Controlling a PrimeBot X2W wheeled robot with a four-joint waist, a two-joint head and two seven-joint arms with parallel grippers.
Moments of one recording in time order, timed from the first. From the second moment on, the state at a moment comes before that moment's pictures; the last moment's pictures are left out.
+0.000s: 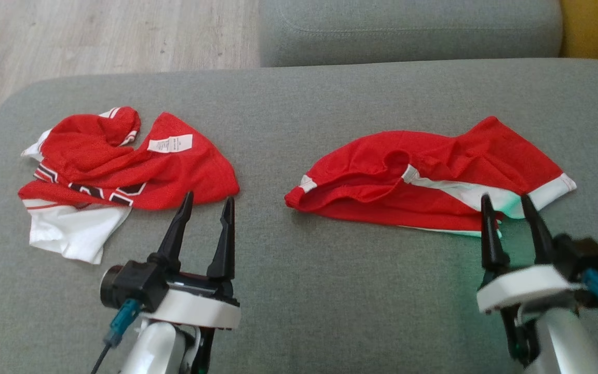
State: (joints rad) left arm -0.15 0.05 -0.30 0.24 -0.29 -0.08 -0.26; right arm -0.18 -0.08 0.00 0.44 0.17 0.12 -0.25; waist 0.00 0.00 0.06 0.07
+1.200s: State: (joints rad) left arm -0.19 0.05 -0.37 0.26 -0.29 -0.08 -0.26; right arm -0.44 -0.05 -0.03 0.74 0.10 0.12 -0.15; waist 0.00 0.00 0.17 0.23
